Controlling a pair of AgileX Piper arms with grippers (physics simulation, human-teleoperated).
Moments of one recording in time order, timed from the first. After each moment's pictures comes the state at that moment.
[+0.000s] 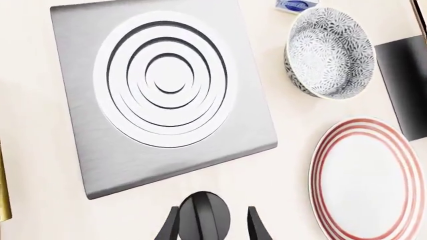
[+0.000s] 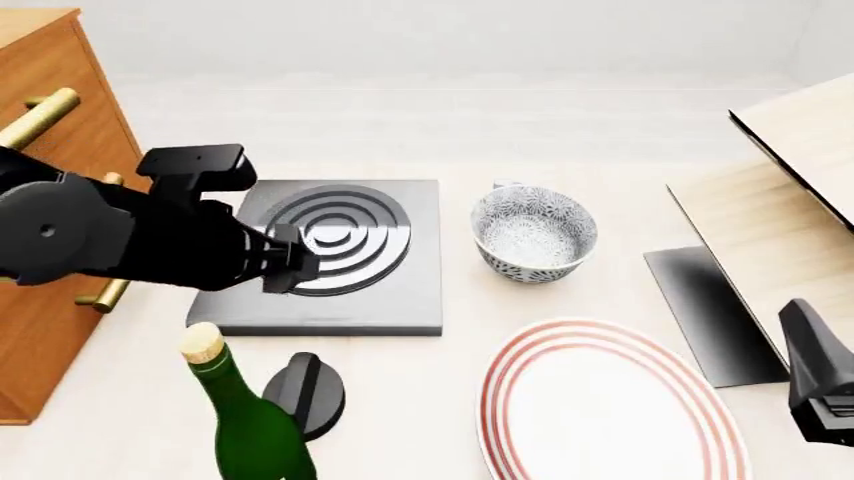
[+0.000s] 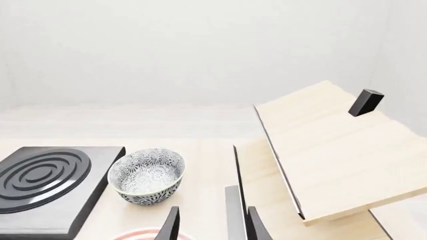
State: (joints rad) left arm -0.50 1.23 -0.81 0.54 -0.31; right arm 0.00 0.03 -0.02 -0.01 0.00
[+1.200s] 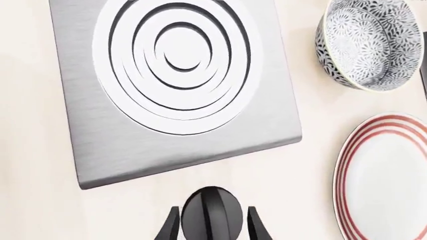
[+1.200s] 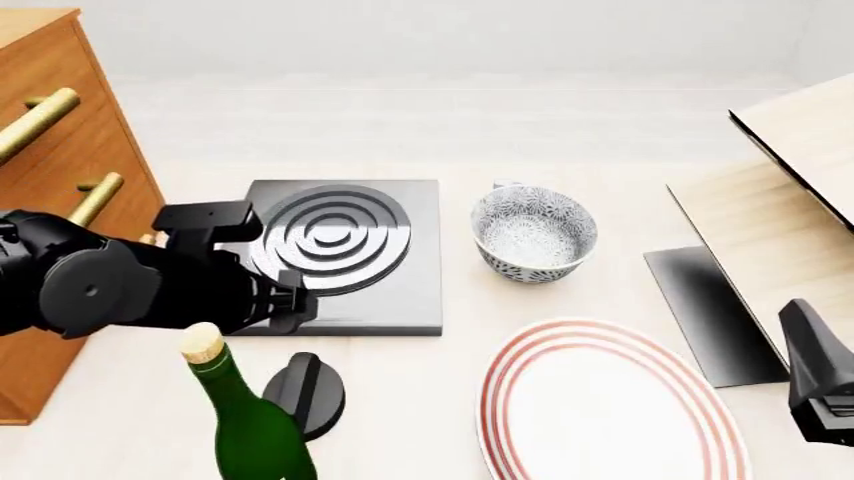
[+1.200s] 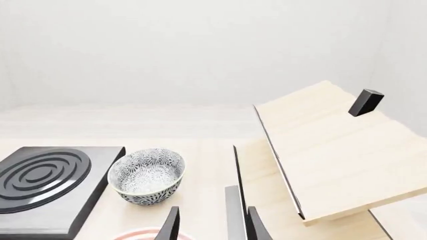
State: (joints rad) left arm -0.48 1.29 -0.67 0.39 -0.35; right arm 0.00 0.03 -0.02 -0.01 0.00
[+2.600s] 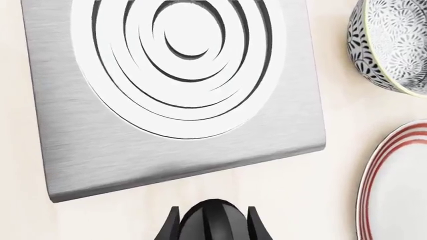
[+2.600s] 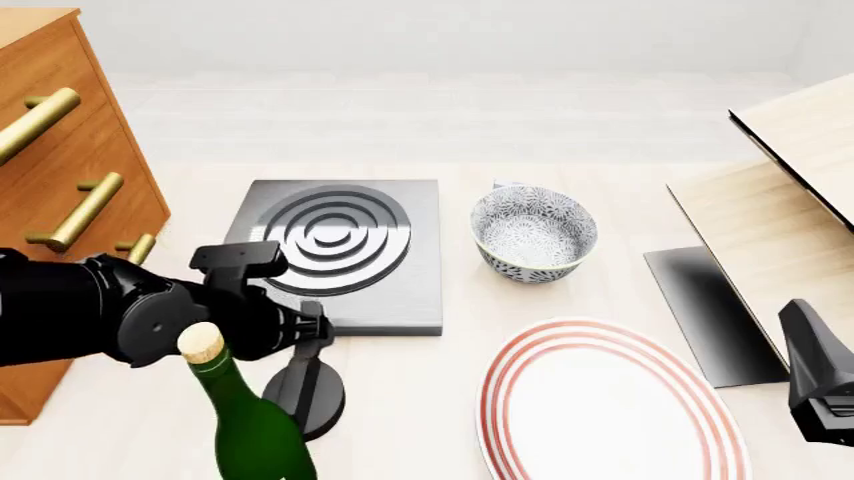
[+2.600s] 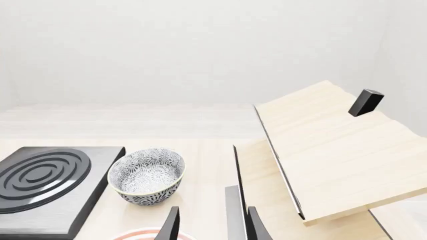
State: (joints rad) left arm -0.49 1.47 -0.60 0.17 -0.41; right arm 0.00 0.03 -0.02 -0.01 0.00
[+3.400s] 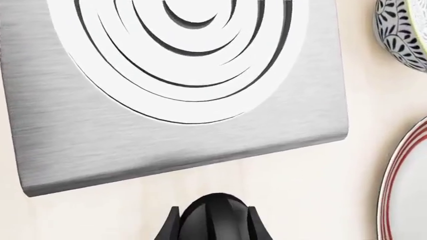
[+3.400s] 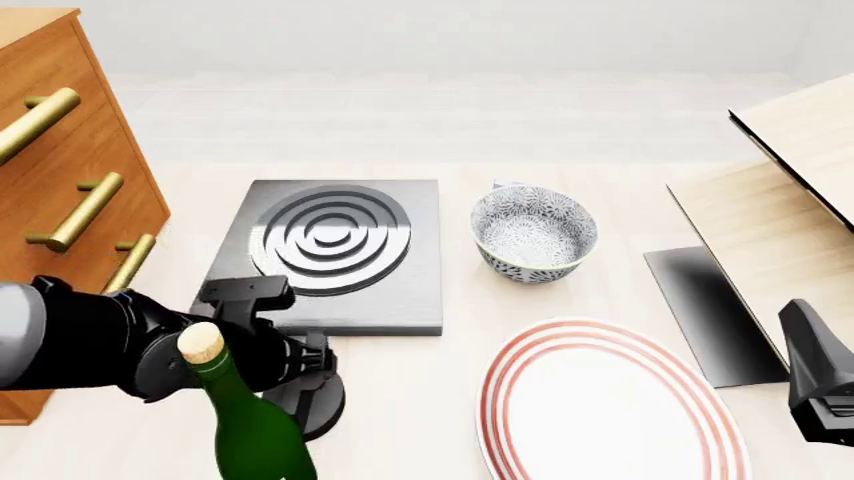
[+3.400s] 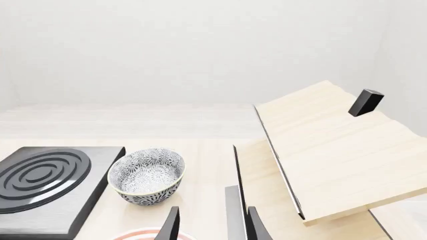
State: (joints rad) left arm -0.52 1.55 -0.52 0.06 -0.47; right arm 0.00 0.03 -0.02 -0.01 0.00
